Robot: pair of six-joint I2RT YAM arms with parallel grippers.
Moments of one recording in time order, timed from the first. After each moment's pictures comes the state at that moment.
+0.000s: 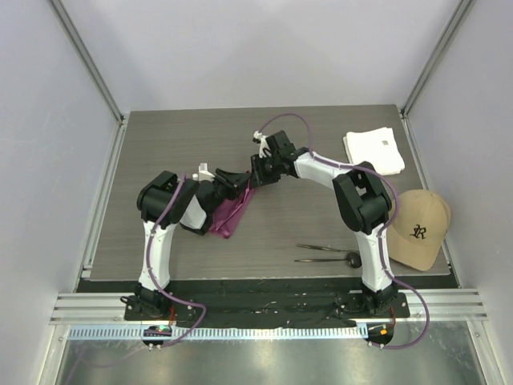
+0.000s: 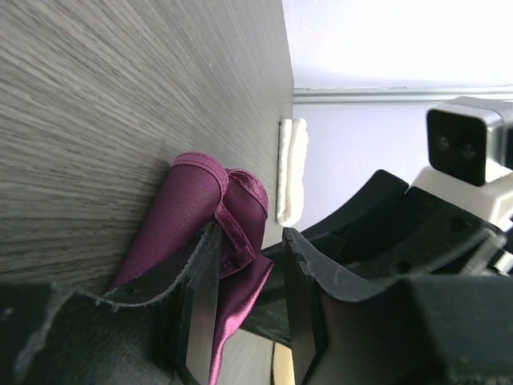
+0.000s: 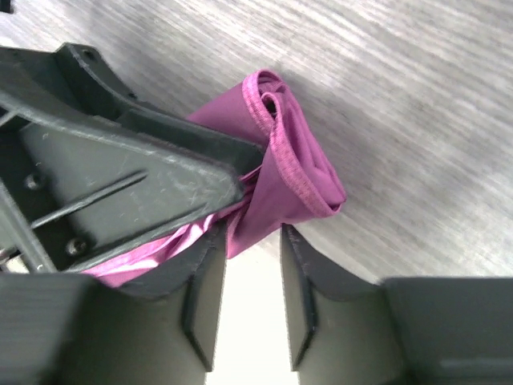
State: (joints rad) left arm -0.40 2.22 0.71 1.39 0.17 -1.42; right arm 0.56 2.14 1.55 -0.28 -0.35 0.27
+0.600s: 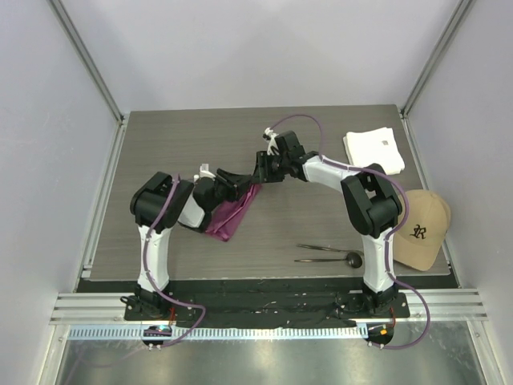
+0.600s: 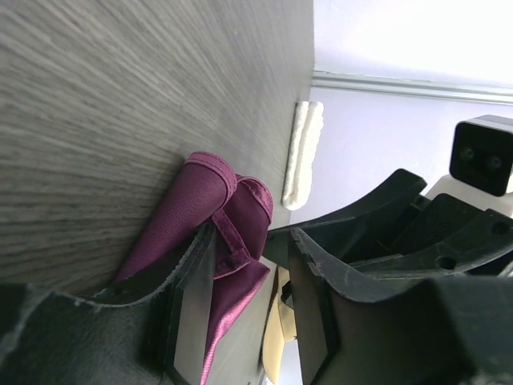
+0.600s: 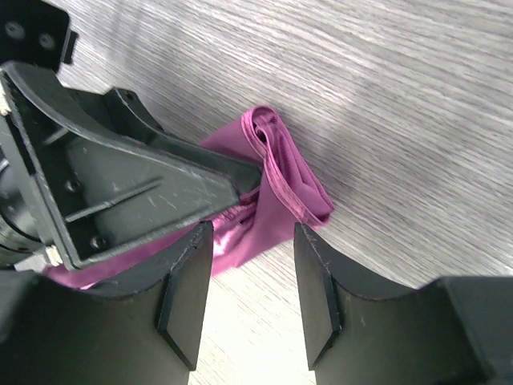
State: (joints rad) left arm -0.40 2.15 0.70 1.23 0.22 -1.46; right arm 0.53 2.05 1.42 -0.13 -0.38 0.39
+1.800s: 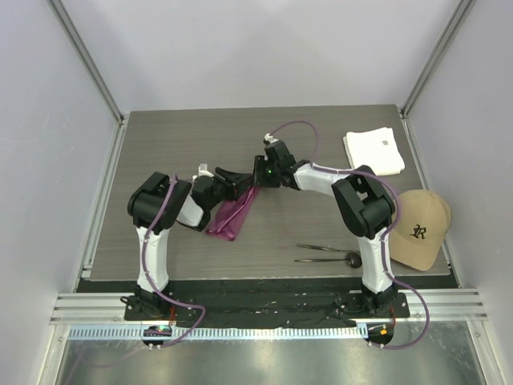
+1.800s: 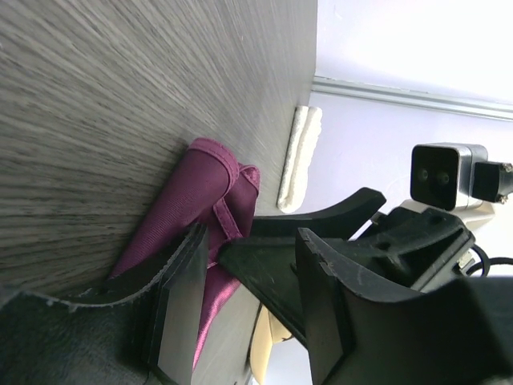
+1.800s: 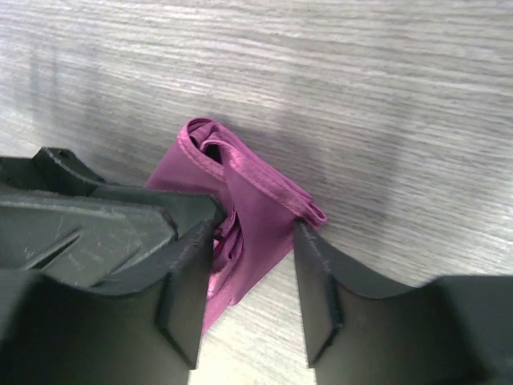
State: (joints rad) left arm -0.39 2.11 0.70 1.16 0.23 -1.49; right arm 0.59 2.08 1.37 -0.06 -0.10 0.55
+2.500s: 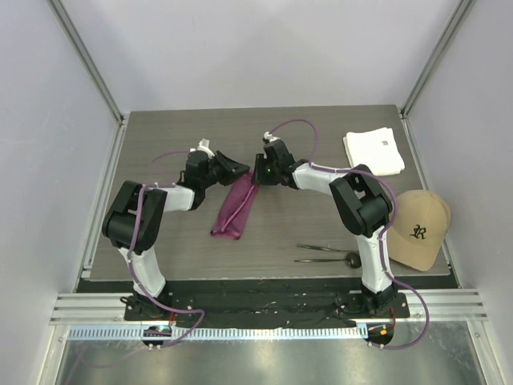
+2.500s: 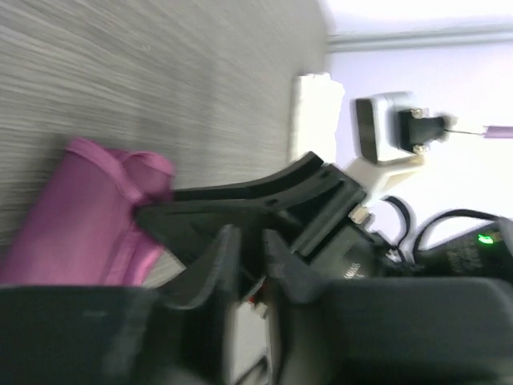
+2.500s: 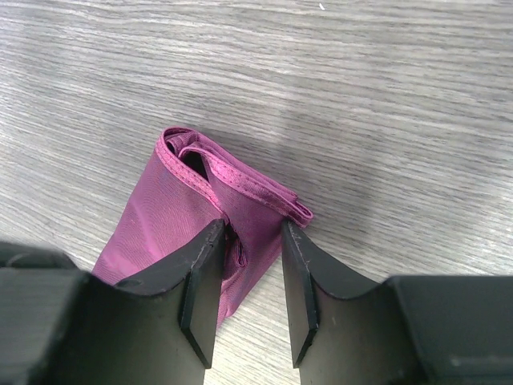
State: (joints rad) left arm -0.34 1.86 0.82 0.75 0.35 -1.24; right arm 0.60 2.11 1.40 -0.03 -0.05 0.53
